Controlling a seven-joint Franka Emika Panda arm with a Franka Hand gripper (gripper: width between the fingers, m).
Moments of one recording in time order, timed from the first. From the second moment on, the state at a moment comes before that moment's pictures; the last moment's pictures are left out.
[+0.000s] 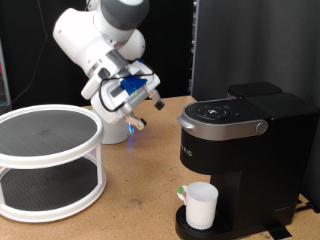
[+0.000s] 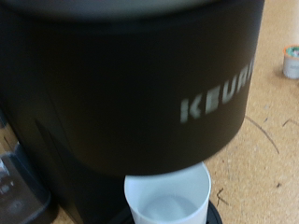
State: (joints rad) arm -0.17 -0.43 0.05 -2.79 1.31 2.41 -1.11
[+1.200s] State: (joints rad) arm -0.25 -0.69 0.07 -2.73 0.96 2.21 -0.86
